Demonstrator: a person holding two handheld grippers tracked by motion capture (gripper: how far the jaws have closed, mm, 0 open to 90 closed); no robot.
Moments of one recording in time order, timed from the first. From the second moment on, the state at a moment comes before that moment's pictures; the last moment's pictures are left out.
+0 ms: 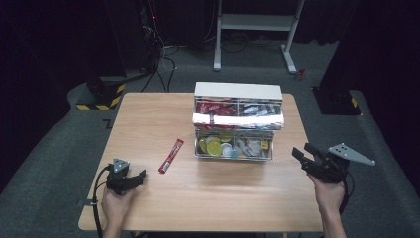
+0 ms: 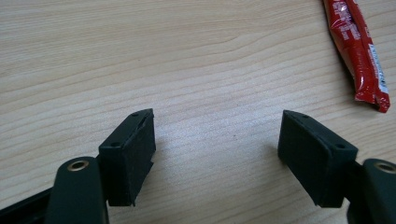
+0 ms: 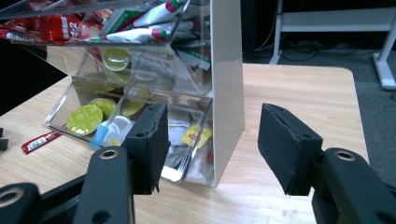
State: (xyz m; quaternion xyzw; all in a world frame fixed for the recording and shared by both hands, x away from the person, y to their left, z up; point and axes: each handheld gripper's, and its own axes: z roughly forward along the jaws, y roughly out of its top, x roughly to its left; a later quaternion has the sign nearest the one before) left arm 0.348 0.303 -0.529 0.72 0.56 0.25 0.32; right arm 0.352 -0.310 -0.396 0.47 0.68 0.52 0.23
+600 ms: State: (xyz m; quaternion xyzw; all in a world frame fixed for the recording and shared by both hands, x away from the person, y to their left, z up) left arm 0.348 0.303 -0.529 0.72 0.56 0.25 0.32; right arm 0.350 -0.307 -0.432 0.50 0.69 0.47 0.22
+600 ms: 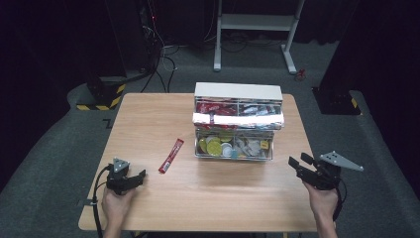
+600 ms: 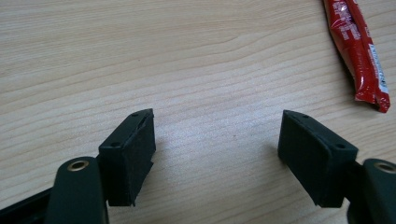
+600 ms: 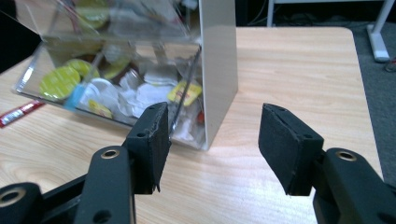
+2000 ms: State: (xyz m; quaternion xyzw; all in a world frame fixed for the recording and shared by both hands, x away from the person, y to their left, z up) left arm 0.347 0.303 -0.529 0.72 0.56 0.25 0.32; right arm 0.387 -0.274 -0.509 0.53 0.74 0.35 0.23
